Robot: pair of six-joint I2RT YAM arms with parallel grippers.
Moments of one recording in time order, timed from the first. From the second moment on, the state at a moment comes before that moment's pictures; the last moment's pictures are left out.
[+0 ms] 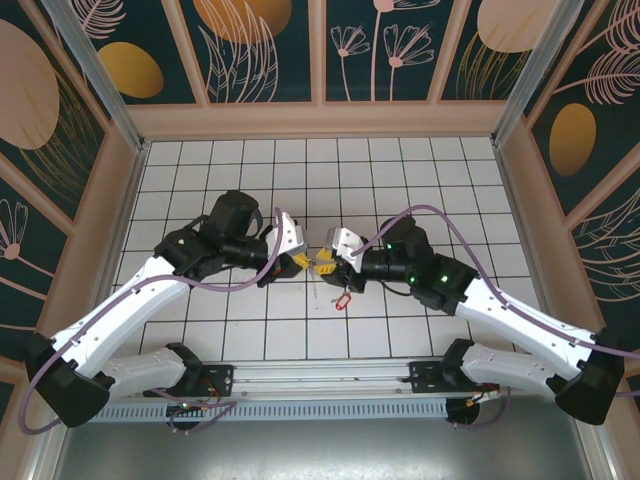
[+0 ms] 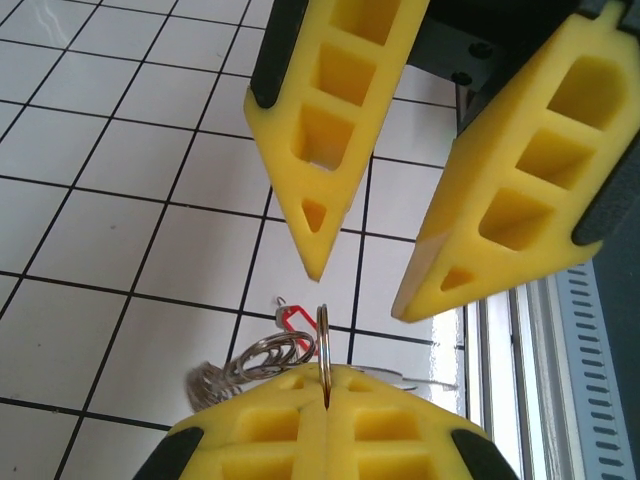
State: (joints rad) left arm -0.70 1.14 1.09 -0.70 0.62 0.40; right arm 0.92 1.00 0.85 -0.21 -0.41 -0.27
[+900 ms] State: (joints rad) left arm -0.72 1.11 1.05 -0.64 0.59 0.37; right arm 0.87 1.05 0.85 -0.18 -0.48 -0.28
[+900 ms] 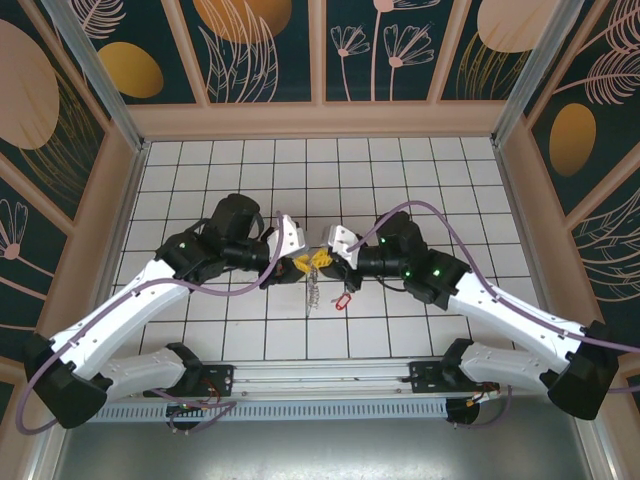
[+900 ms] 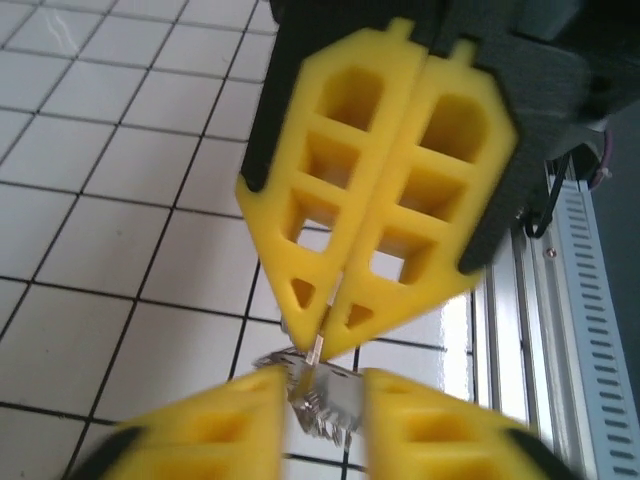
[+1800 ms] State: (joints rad) left arm -0.72 0.91 0.72 0.18 0.81 -0.12; right arm 0.75 0.95 0.39 1.01 -0.74 0.36
